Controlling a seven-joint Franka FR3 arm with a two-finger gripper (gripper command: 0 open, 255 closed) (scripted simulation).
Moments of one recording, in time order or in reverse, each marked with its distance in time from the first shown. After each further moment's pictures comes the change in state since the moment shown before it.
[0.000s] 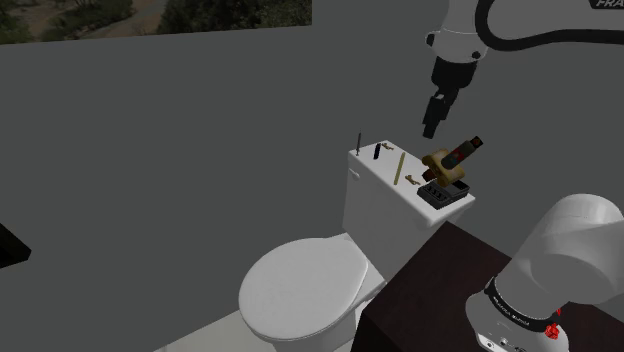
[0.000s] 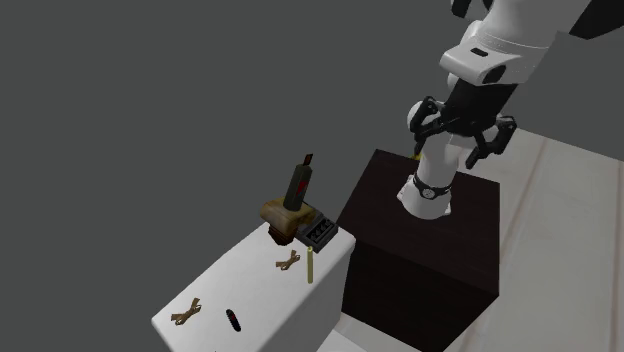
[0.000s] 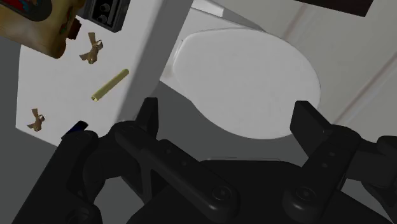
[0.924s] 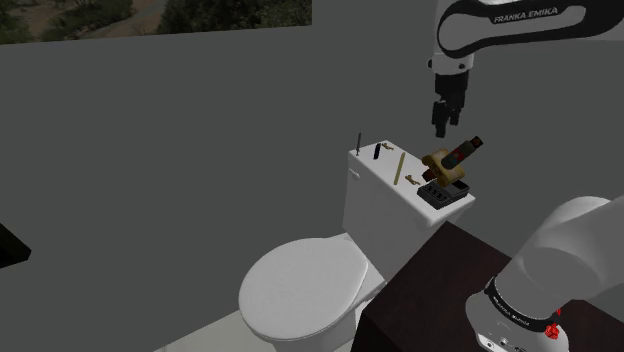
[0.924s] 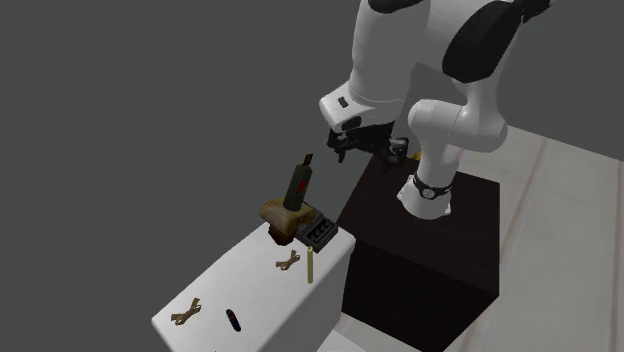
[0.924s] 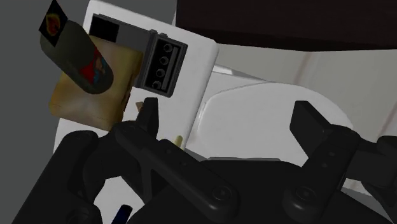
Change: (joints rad) arm -0.118 0.323 -0.212 0.124 -0.106 -0.033 -0.149
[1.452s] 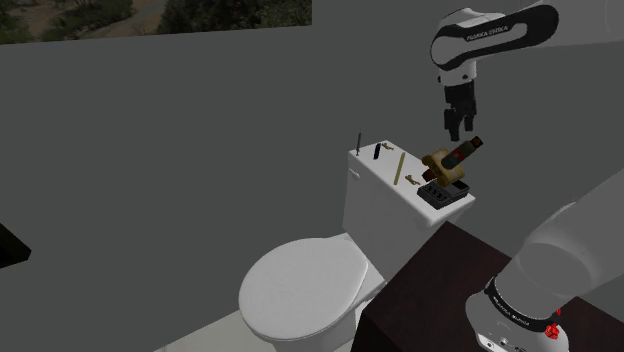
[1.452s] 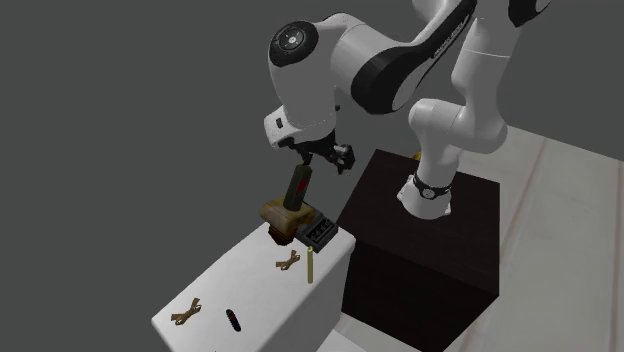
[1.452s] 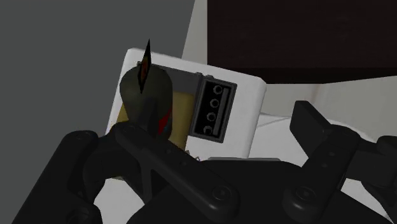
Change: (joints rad) arm -0.081 0.243 -0.131 0.117 -0.056 -0.020 -0.113
